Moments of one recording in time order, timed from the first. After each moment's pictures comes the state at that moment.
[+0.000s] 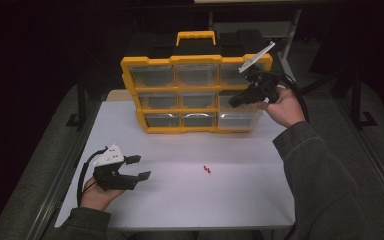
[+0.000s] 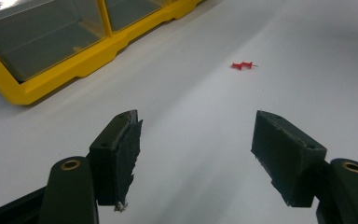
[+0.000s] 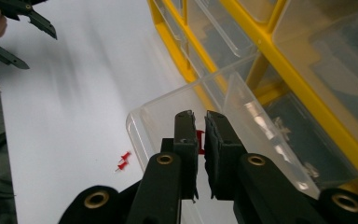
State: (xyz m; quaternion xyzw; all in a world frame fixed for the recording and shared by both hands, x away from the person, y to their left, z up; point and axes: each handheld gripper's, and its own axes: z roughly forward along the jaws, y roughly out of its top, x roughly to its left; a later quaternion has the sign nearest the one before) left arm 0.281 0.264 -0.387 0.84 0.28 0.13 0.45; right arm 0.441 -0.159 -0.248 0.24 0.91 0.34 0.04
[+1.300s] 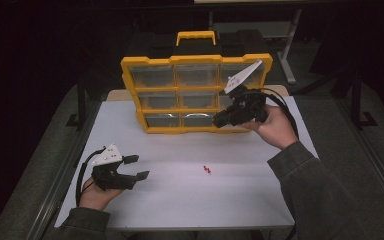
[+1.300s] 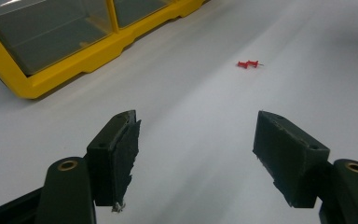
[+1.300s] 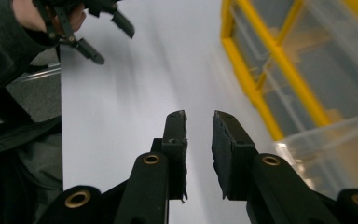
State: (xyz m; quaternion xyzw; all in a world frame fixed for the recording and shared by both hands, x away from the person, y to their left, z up) left arm 0.283 0.268 -0.388 0.83 0.29 0.13 0.45; right arm 0.386 -0.120 -0.252 0.16 0.91 0.37 0.02
